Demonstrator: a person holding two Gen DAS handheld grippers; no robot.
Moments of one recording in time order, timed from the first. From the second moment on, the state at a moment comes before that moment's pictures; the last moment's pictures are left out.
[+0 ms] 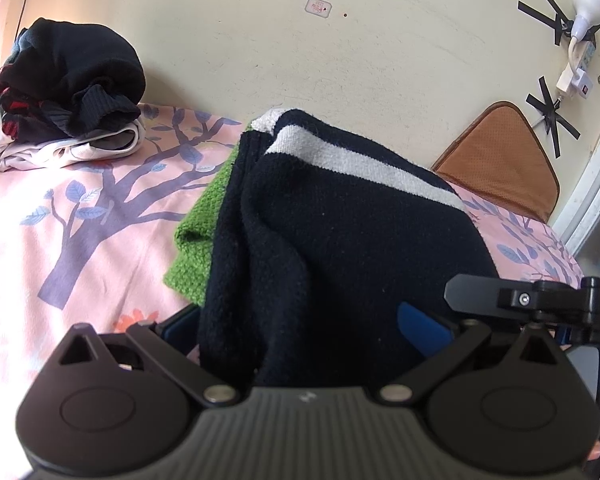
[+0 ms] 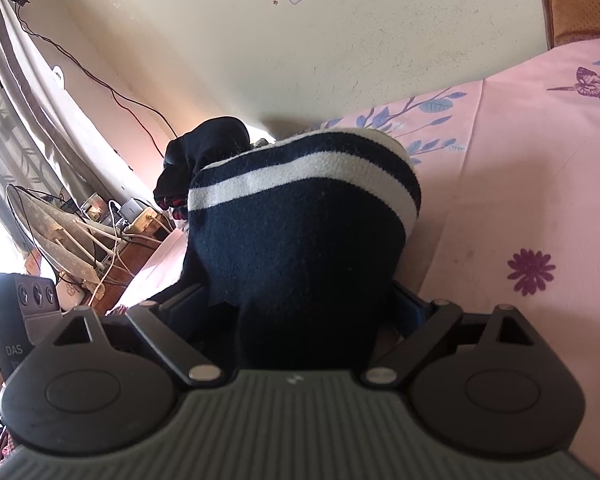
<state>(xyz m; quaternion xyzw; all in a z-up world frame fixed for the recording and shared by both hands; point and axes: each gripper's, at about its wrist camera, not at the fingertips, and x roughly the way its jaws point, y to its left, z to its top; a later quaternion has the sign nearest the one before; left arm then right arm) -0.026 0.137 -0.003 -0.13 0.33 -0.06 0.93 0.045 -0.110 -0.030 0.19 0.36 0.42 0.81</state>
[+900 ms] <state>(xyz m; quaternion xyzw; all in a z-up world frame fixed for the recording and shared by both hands) -0.034 0.137 -0.002 -0.15 0.32 -0.06 0.93 0.044 -0.112 -0.029 0.20 0.35 0.41 0.82</state>
